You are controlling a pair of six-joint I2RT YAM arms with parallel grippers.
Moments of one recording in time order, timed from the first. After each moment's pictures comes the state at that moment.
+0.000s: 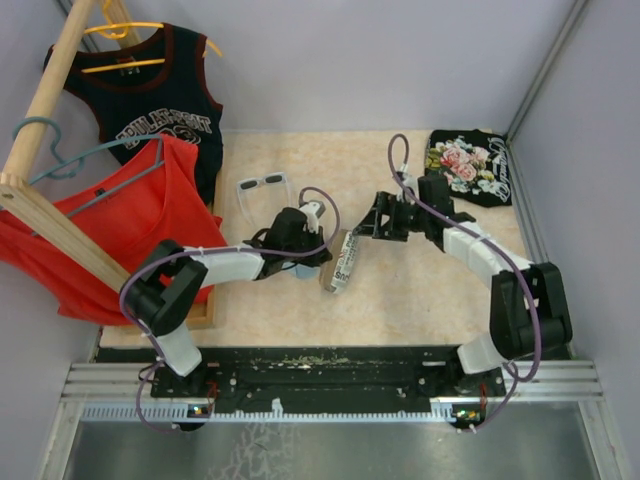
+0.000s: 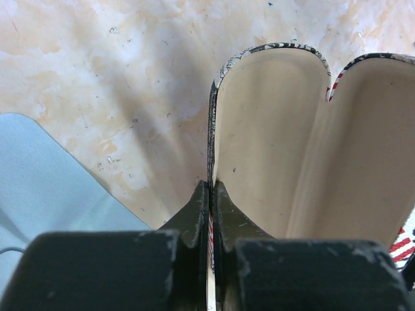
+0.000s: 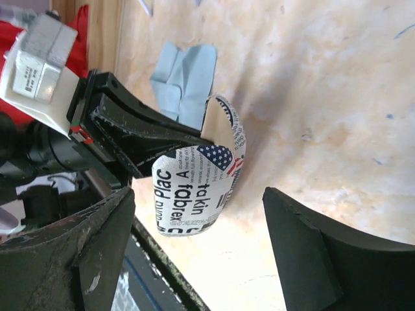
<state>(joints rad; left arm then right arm) -0.71 1.74 0.86 0.26 0.16 -0.42 0.26 1.50 0.91 -0.14 -0.70 0.45</state>
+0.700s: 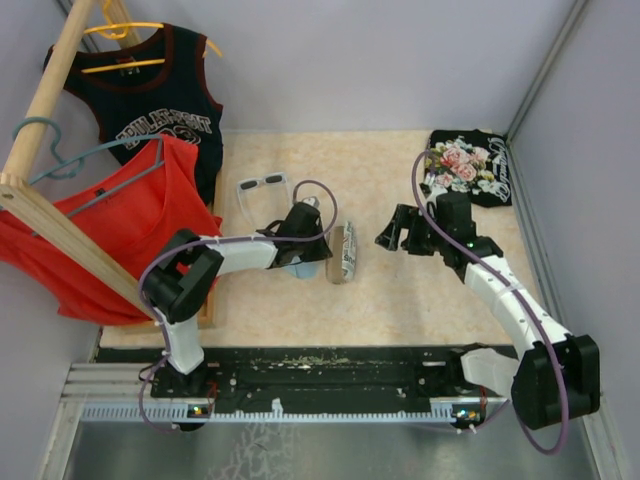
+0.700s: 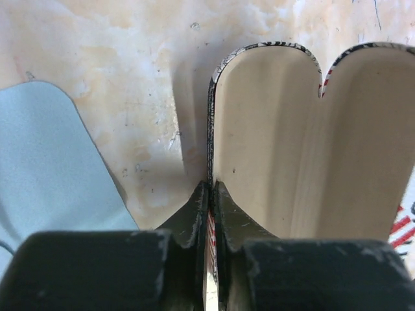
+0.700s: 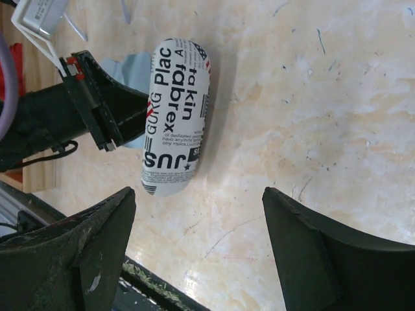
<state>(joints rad) -0.72 1.86 1.02 0.06 -0.01 -0.71 0.25 1.12 0.80 -0.32 -0.36 0.43</state>
